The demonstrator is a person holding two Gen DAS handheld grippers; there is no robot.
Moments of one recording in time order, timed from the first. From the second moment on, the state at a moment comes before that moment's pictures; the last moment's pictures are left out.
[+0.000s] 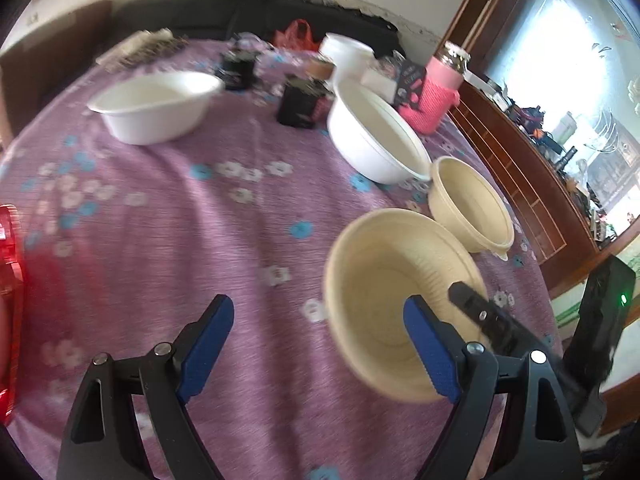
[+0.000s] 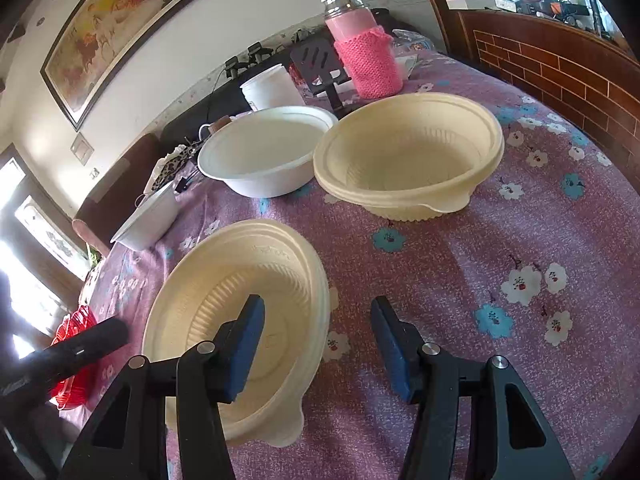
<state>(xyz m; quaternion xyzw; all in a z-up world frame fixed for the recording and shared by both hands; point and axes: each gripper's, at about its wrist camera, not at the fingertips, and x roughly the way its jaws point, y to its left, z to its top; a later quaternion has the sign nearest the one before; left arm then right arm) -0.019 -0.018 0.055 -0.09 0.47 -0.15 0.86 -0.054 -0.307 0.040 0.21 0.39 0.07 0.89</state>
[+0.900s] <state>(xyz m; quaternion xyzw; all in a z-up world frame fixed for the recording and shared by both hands) -0.014 -0.039 0.027 -0.06 0.50 -0.16 0.85 -0.054 -0.293 0.035 0.18 0.41 0.08 0.89</state>
